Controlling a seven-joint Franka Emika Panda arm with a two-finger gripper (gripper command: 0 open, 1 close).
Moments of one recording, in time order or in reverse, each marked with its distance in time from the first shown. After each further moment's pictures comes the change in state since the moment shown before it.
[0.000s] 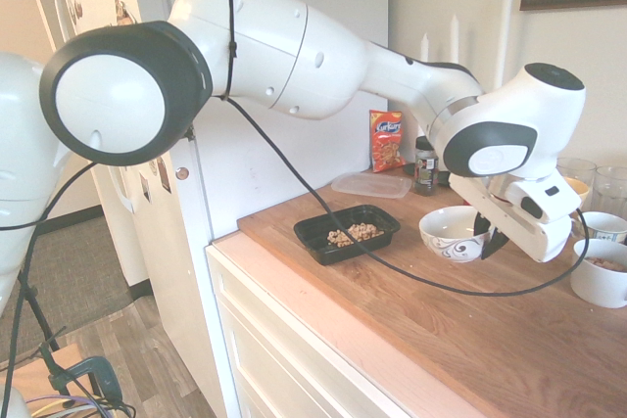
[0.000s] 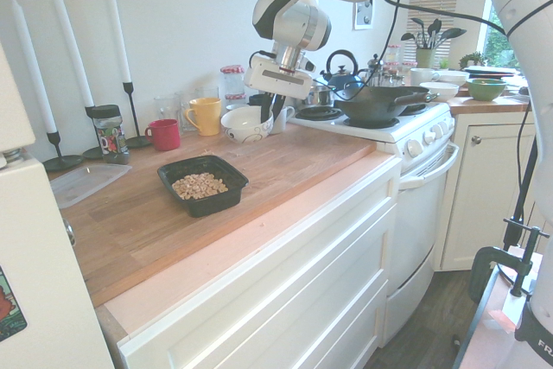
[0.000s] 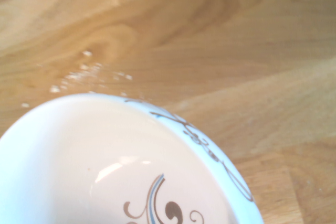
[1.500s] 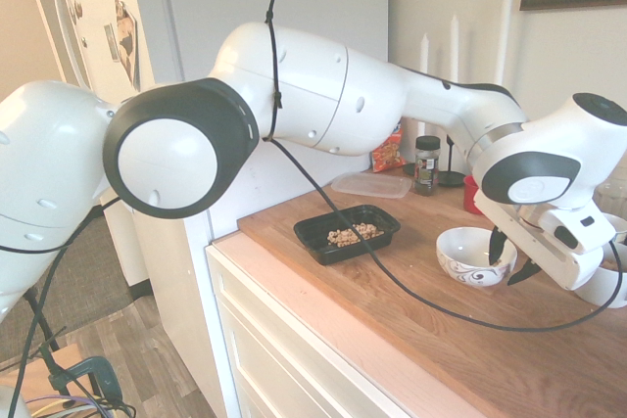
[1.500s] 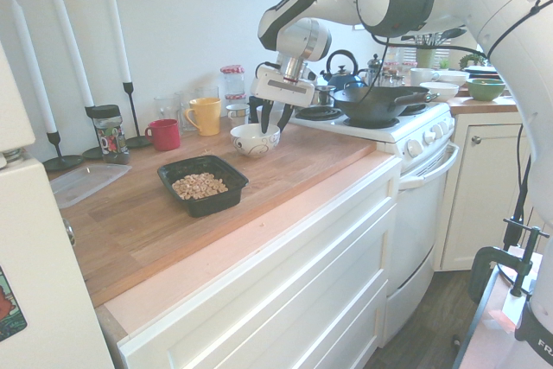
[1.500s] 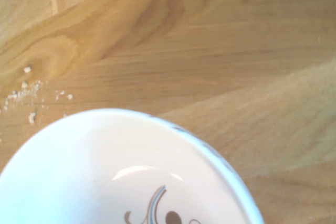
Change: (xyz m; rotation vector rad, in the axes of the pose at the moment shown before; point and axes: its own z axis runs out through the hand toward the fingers) arm 0.035 -0.006 0.007 -0.028 0.019 -0.051
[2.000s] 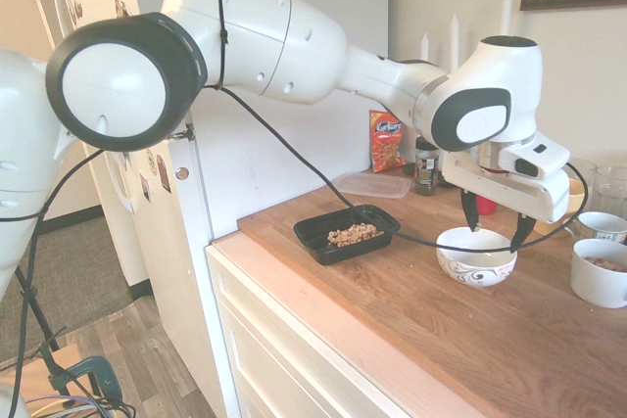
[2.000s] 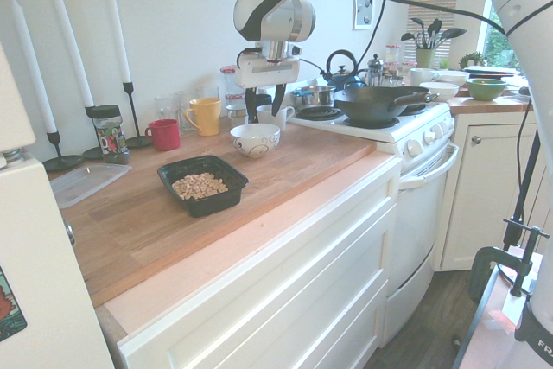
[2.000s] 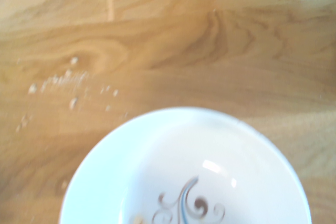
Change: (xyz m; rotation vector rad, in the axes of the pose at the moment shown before) arm -0.073 -0.041 -0.042 -0.122 0.207 -0.156
